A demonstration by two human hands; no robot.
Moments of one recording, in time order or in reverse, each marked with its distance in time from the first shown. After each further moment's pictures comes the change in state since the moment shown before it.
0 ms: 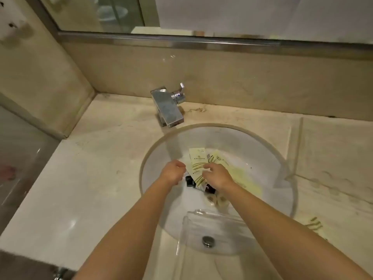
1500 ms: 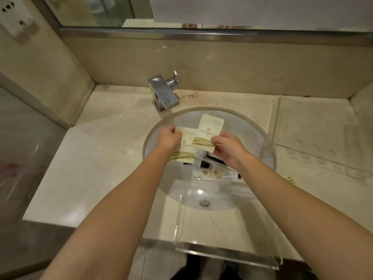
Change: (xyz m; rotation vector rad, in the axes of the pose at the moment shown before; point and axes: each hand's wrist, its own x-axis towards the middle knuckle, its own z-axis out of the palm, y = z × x) left_hand -0.063 0.045 -0.019 -0.122 0.153 0.185; right_hand -0.096 -0.036 -0.055 0.965 0.038 0.070
